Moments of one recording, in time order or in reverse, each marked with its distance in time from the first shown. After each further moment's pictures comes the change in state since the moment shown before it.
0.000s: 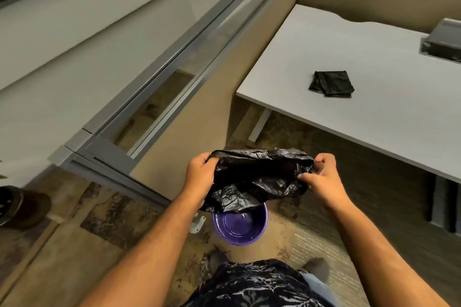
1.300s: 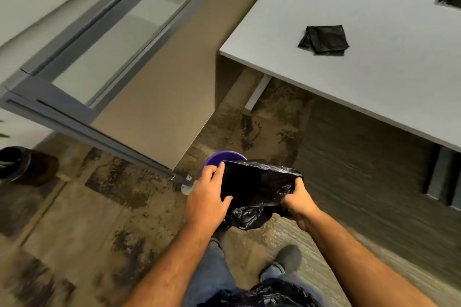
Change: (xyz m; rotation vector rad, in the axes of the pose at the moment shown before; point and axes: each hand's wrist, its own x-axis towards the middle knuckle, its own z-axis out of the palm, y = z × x) left_hand -0.147 -0.119 0.087 1.059 0.044 0.462; right_hand -0.050 0.149 -0.036 0.006 -0.191 0.480
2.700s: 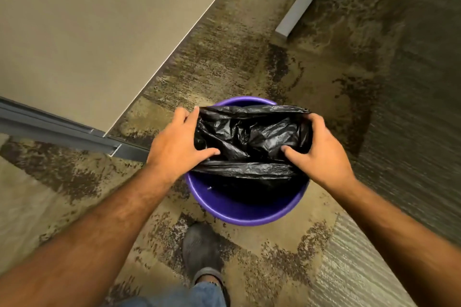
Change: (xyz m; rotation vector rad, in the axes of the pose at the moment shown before) left_hand 0.202 -0.312 0.420 0.187 -0.146 -0.009; right_hand 0.466 0.178 0.162 -0.667 0.183 -0.675
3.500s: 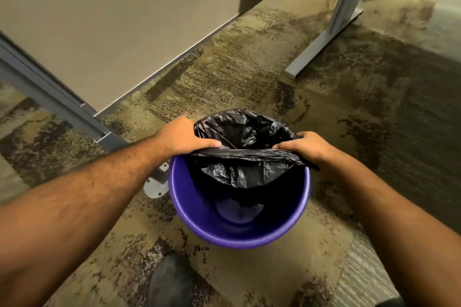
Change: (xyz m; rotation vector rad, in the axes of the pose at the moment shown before) left_hand 0.057 -0.010 0.043 -0.159 -0.162 -0.173; right_hand 0.107 0.029 0.026 0.149 -0.341 0.205
